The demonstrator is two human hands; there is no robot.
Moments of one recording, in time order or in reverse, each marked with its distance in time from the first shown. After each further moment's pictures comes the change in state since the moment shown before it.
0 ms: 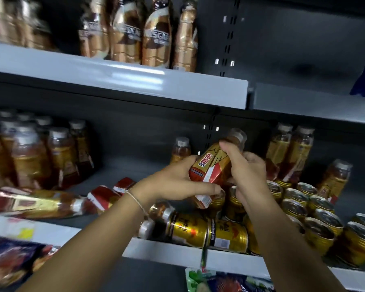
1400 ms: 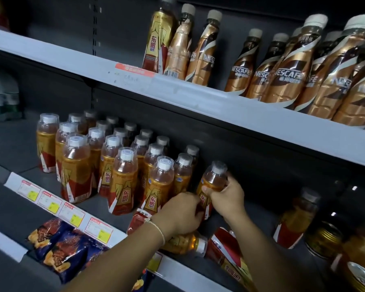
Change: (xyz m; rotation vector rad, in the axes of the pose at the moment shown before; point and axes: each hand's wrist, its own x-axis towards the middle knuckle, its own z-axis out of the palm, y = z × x) left_hand -0.117 -0.176 -0.216 0.581 0.276 -0.183; right_hand -0.018 0.127 0.328 -0.560 -0.313 -0.213
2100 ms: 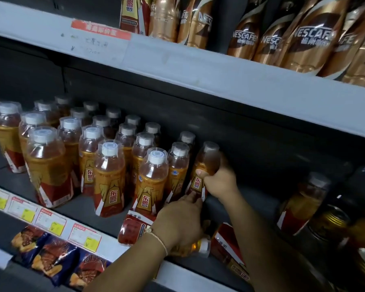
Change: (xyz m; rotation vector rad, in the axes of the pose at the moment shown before) left_hand 0.017 -0.016 0.031 0.223 -0.261 0.004; right_hand 0.051 0.014 0.026 -0.291 -0.070 0.091
